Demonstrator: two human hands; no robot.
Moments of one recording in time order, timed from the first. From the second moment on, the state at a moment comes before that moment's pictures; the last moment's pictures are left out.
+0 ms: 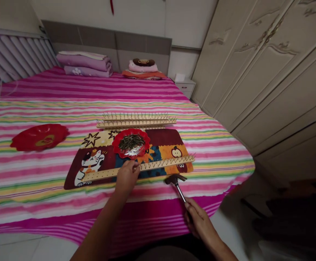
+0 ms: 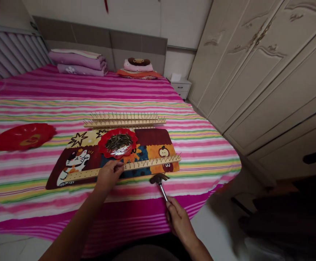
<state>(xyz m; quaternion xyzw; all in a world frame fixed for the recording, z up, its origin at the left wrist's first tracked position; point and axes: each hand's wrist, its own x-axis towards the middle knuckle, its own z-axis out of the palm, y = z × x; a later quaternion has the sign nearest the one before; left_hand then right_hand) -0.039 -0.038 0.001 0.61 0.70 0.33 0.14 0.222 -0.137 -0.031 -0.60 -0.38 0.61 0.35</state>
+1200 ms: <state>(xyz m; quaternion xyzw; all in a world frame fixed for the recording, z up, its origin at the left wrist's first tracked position) -0.036 0.054 0.034 0.62 0.77 0.04 0.12 0.223 -0.131 -0.046 -0.60 -0.33 0.65 0.34</state>
